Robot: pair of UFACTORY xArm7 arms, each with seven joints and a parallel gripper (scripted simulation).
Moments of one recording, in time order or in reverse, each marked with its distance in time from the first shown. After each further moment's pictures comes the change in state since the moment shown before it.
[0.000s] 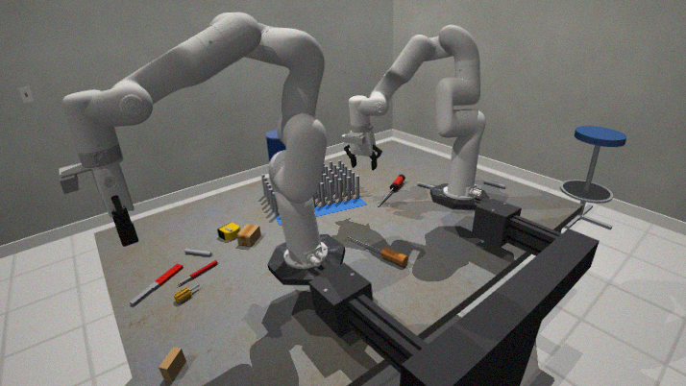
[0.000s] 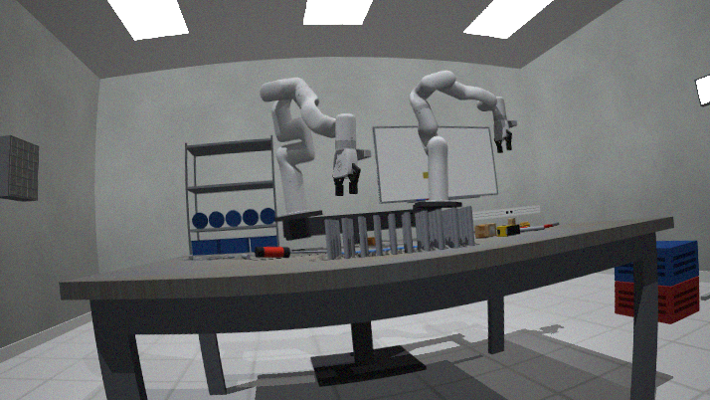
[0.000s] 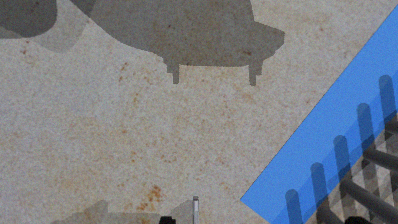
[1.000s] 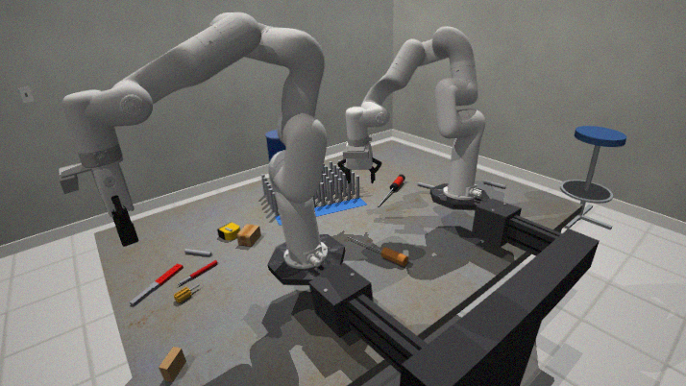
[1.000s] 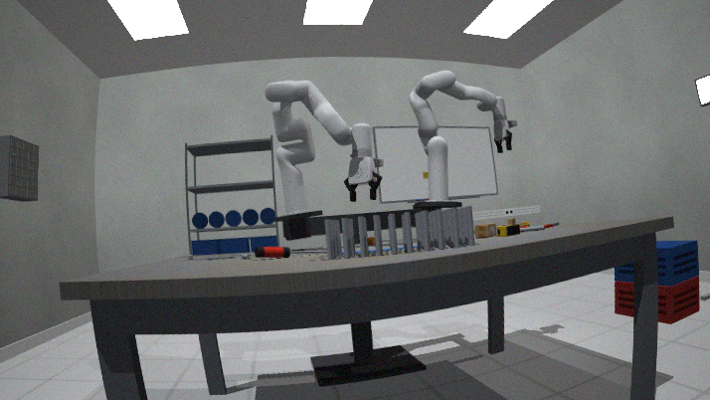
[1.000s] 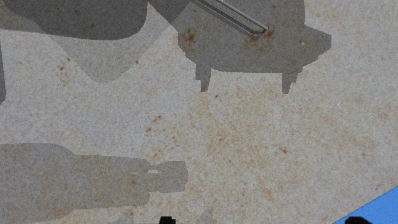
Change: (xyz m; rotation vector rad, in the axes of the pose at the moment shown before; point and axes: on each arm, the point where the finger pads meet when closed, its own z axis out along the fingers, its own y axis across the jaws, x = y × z) left arm 0.000 0.000 0.000 0.000 0.000 0.000; right arm 0.094 -0.032 0.016 -0.025 -0.017 -0.346
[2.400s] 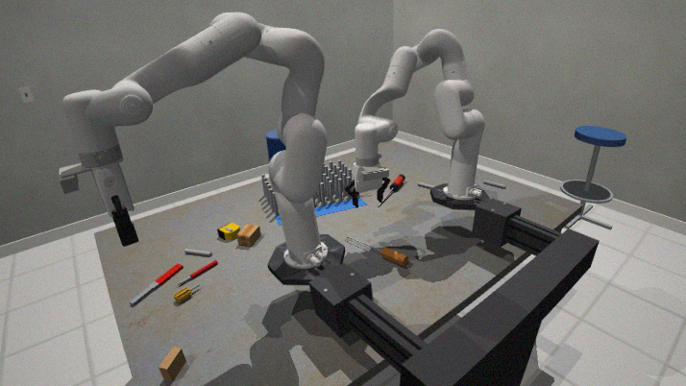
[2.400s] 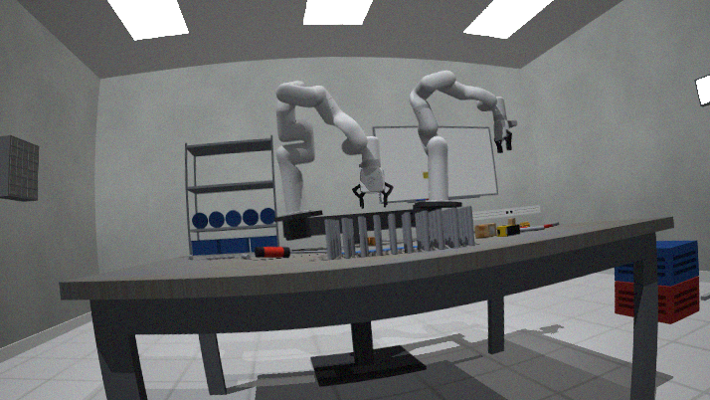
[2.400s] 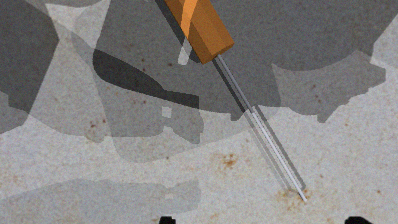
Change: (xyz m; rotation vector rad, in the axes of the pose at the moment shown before) left arm 0.000 0.000 0.000 0.000 0.000 0.000; right arm 0.134 -0.042 0.017 -0.037 0.000 -0.488
